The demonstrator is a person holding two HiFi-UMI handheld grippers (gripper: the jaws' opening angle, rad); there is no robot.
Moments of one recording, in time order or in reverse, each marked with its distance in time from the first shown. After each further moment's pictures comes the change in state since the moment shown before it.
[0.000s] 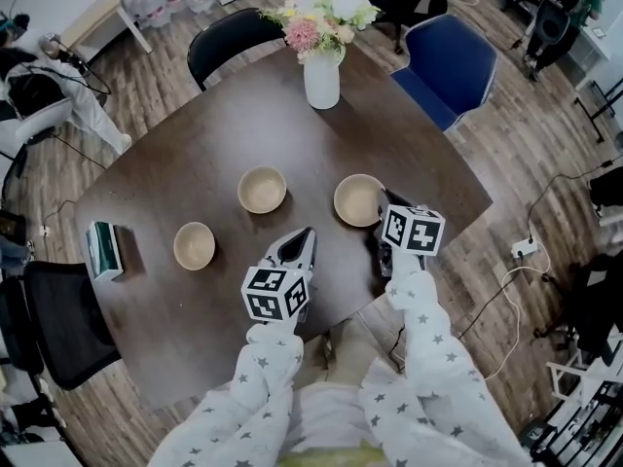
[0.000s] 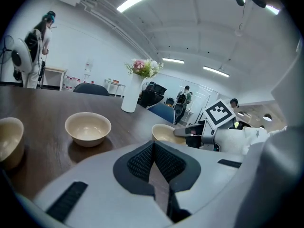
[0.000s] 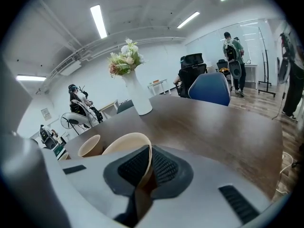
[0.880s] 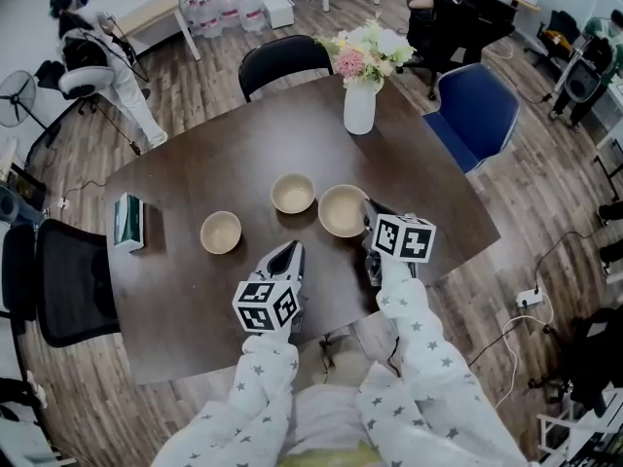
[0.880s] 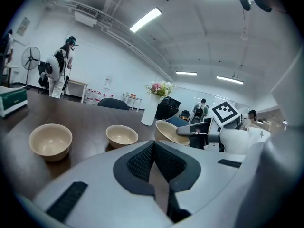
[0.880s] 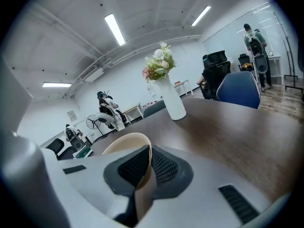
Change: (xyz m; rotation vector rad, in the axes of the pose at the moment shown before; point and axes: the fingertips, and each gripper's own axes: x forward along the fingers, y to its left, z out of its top) left arm -0.084 0.026 0.011 -0.061 -0.179 0.194; right arm -0.010 0.108 0.016 -0.066 -0.030 0.277
